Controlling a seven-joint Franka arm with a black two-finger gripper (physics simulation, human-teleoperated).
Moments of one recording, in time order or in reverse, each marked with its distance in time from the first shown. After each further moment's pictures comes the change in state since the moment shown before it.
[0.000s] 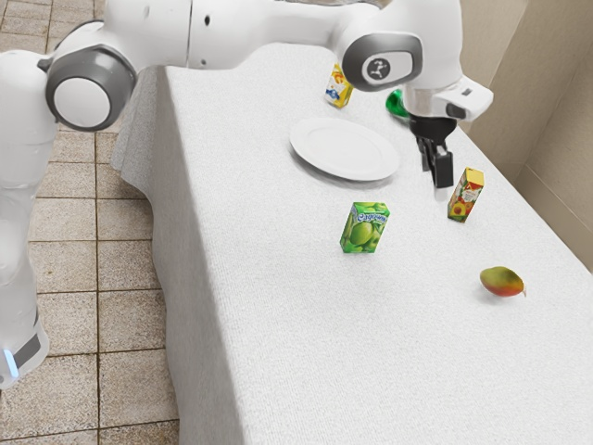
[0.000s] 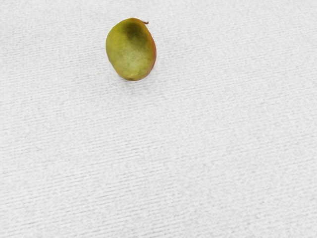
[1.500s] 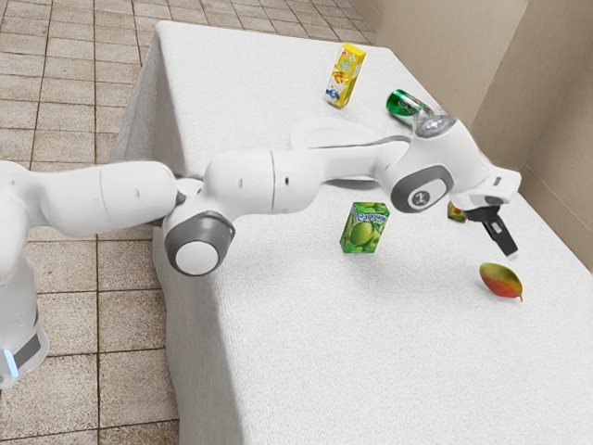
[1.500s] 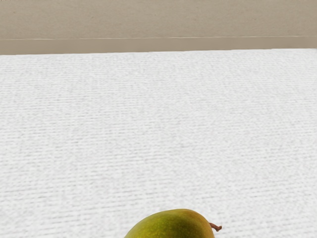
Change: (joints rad) arm -0.069 0.986 0.059 1.057 -0.056 0.319 0.030
